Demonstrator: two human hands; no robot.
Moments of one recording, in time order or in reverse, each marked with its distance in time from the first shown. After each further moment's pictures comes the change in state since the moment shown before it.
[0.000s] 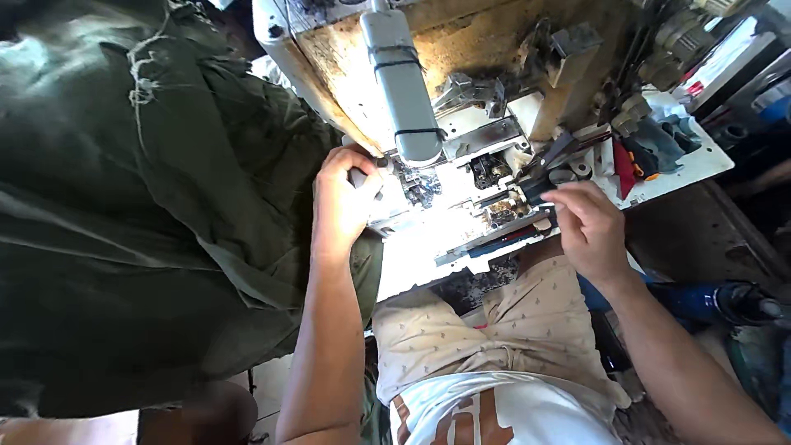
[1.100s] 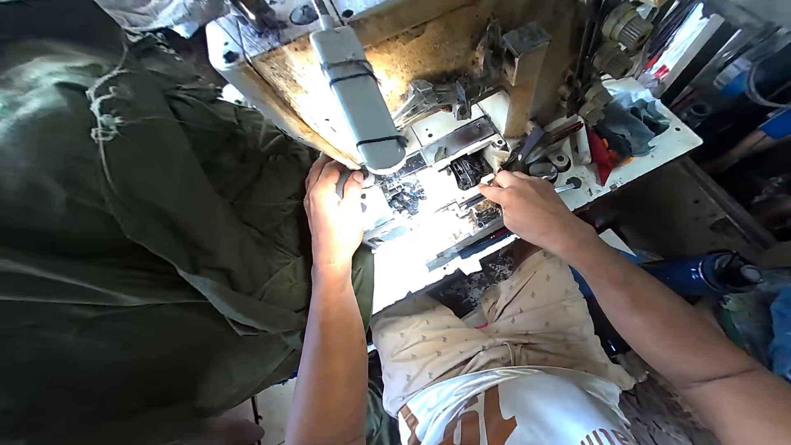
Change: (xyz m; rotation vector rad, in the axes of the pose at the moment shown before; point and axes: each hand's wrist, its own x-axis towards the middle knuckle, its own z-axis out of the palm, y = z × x) left_hand 0.000 -0.006 0.015 0.105 0.074 0.011; right_hand 0.048 -0.023 0.032 -0.367 -0.481 -0.018
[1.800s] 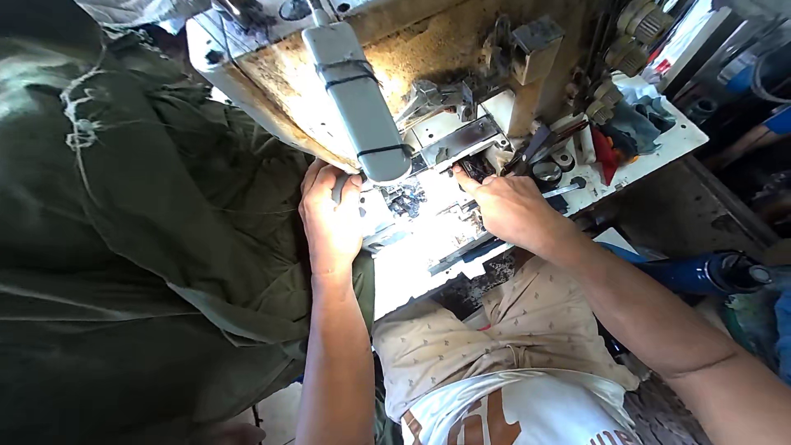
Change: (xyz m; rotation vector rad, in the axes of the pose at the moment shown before) left_hand 0.000 -0.006 0.004 -0.067 0.034 -0.027; right_hand 0.034 -0.037 -0.017 -0.092 -0.265 0.133
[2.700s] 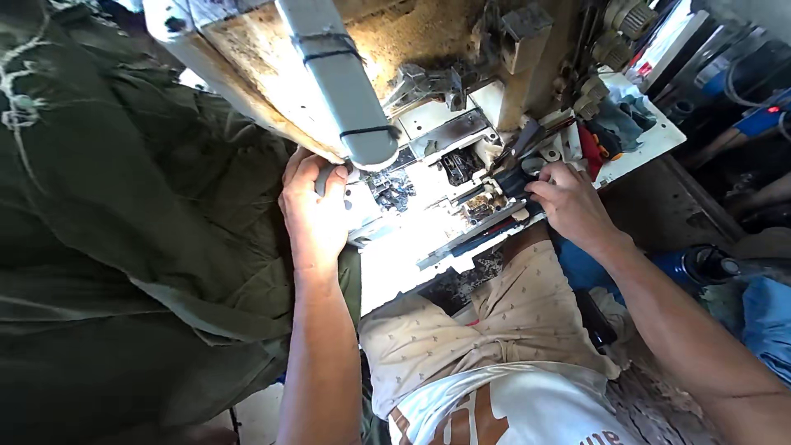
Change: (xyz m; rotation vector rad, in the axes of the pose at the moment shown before) left_hand -0.001 0.003 -0.002 0.008 -0.017 -0.033; right_hand -0.055 0.121 0.067 0.103 0.456 -0.062
